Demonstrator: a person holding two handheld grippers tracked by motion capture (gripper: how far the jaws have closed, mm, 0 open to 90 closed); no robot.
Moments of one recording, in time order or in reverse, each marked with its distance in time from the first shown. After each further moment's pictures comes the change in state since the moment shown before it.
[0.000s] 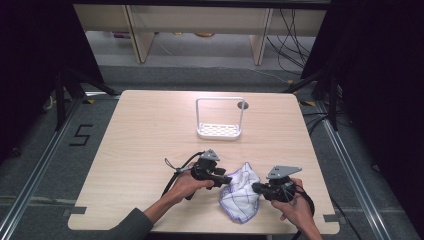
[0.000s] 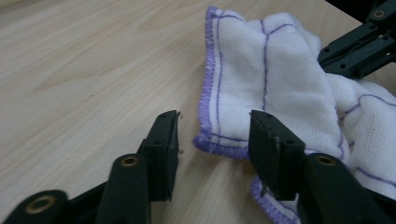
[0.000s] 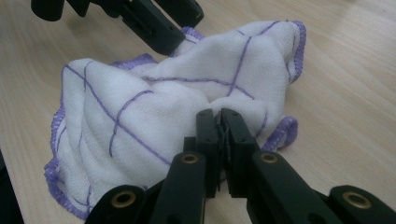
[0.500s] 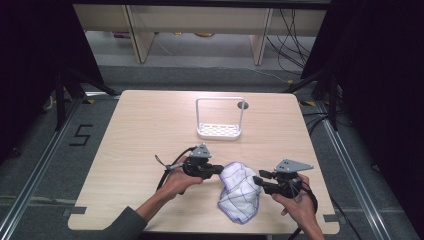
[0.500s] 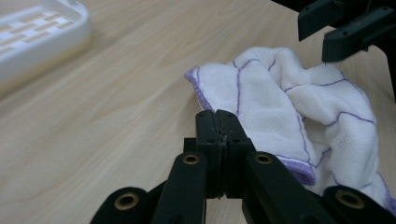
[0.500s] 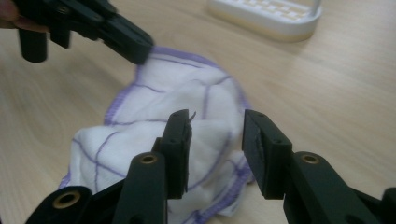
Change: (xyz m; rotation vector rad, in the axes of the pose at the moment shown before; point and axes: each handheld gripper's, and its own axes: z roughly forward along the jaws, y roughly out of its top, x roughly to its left) left arm 0.006 0.005 -0.045 -0.104 0.057 0.097; right arm -0.003 0.011 -0.017 -0.174 -0.064 0.087
